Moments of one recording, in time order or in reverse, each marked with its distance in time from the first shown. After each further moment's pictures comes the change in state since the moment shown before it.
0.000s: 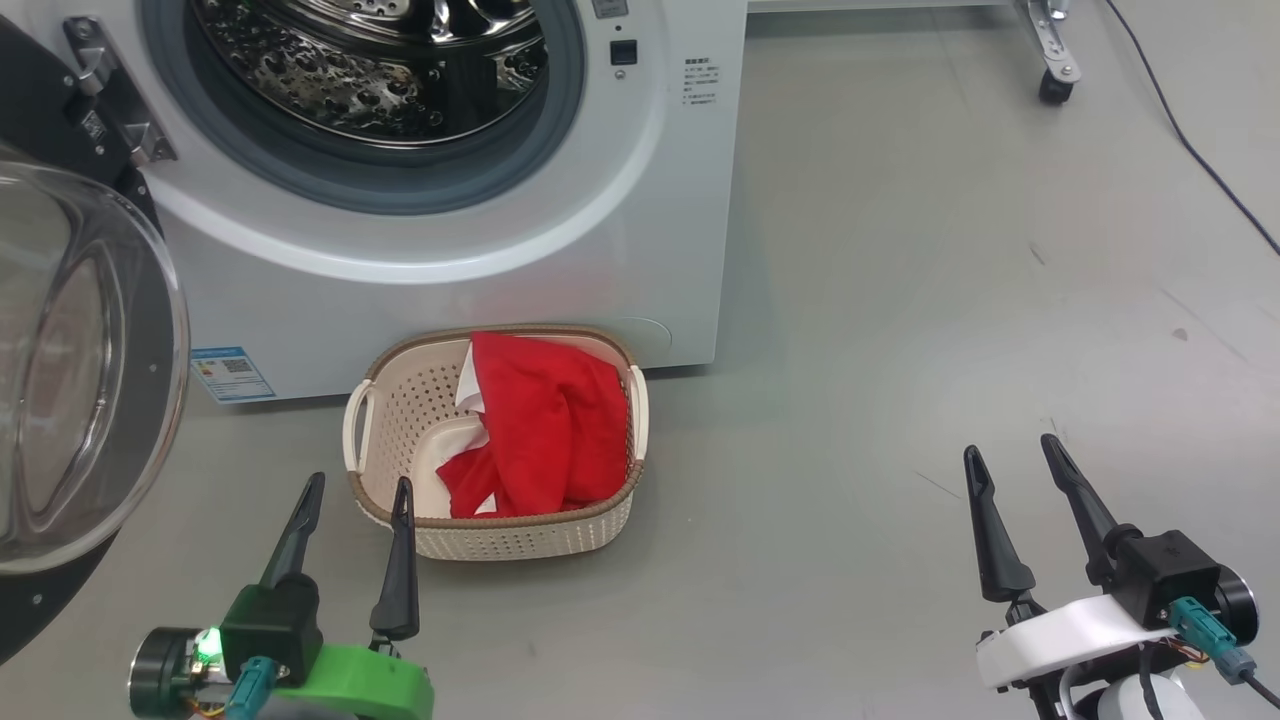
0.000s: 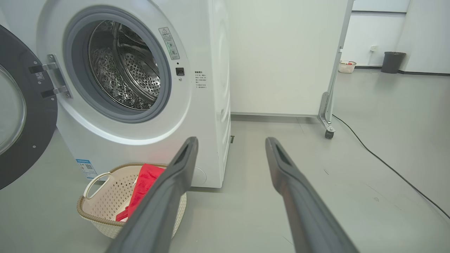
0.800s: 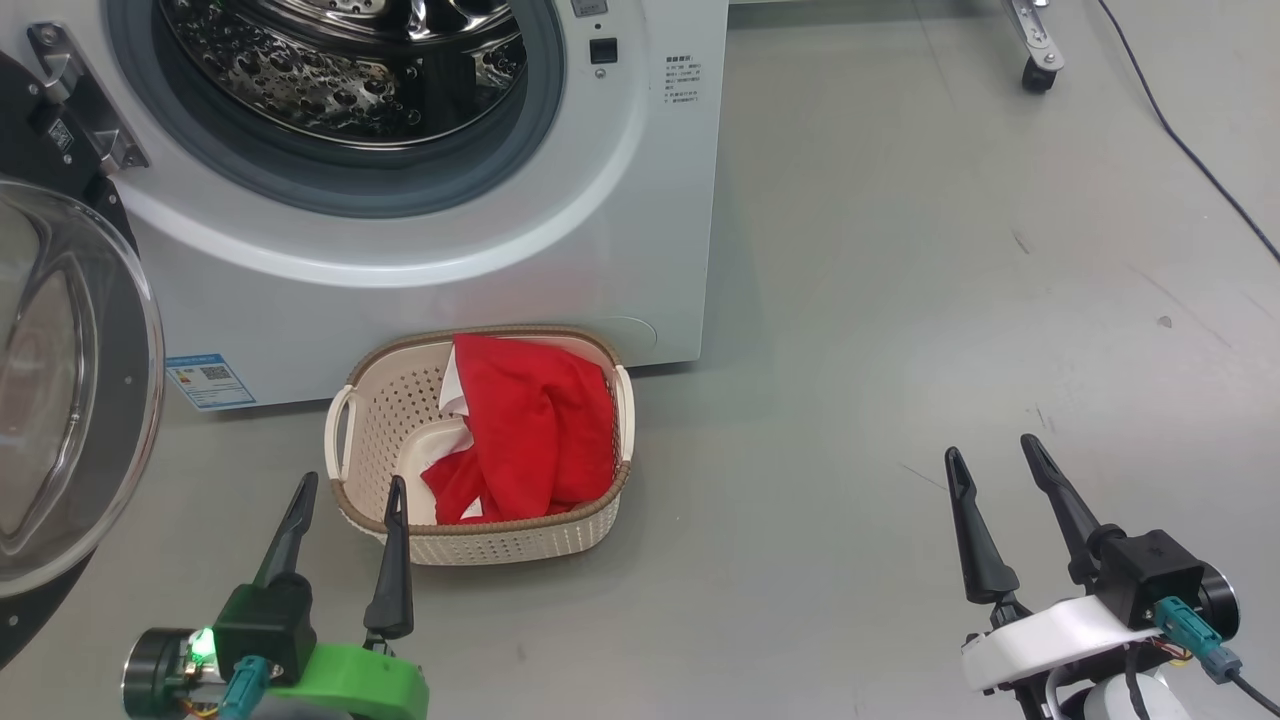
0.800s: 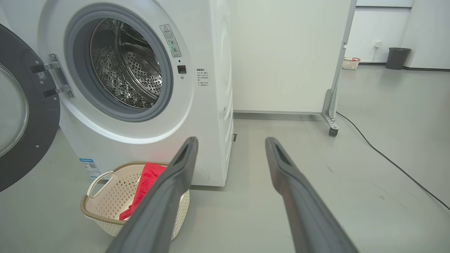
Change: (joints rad) left arm 0.000 0.000 0.009 0.001 0.000 -0.001 0.000; right arm -0.002 0.009 0.015 0.000 -0.001 0.009 0.000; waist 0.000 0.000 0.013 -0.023
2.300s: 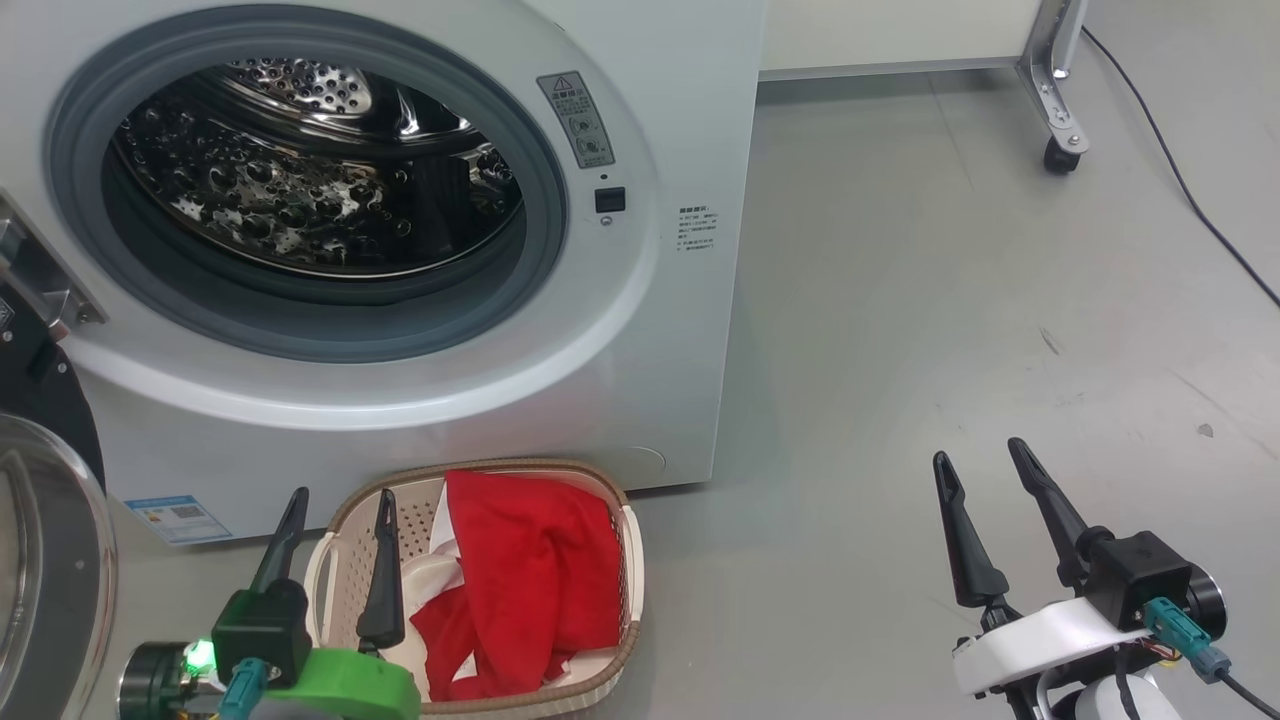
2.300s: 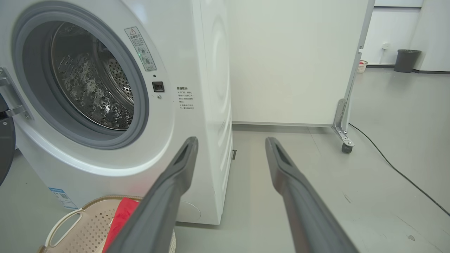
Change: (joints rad) left arm -0.002 -0.002 0.015 0.056 0.005 0.006 -0.012; right arm -0.003 0.007 0.009 0.011 0.000 0.010 0.000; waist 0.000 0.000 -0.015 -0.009
